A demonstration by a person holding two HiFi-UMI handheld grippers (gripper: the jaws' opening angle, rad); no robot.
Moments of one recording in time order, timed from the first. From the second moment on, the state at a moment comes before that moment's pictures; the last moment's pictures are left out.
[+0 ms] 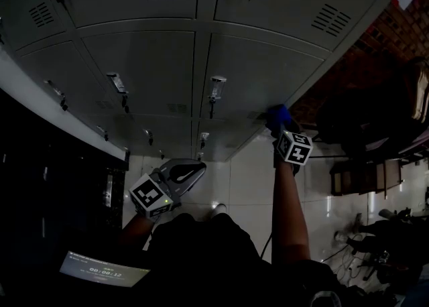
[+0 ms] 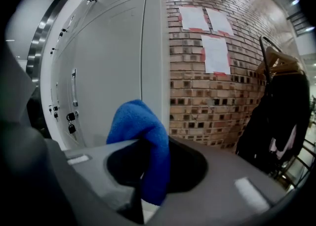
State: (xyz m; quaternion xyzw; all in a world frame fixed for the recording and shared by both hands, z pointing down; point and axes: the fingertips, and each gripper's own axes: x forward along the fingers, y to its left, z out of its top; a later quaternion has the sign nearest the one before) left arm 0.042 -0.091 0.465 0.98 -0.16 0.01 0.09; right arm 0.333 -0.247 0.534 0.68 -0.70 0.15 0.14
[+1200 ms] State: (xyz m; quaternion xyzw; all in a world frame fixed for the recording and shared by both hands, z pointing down) left arm -0.008 -0.085 0.470 0.98 -0.20 0.02 0.09; right arm 0.073 -0.247 0.580 0.54 -0.81 0.16 0.15
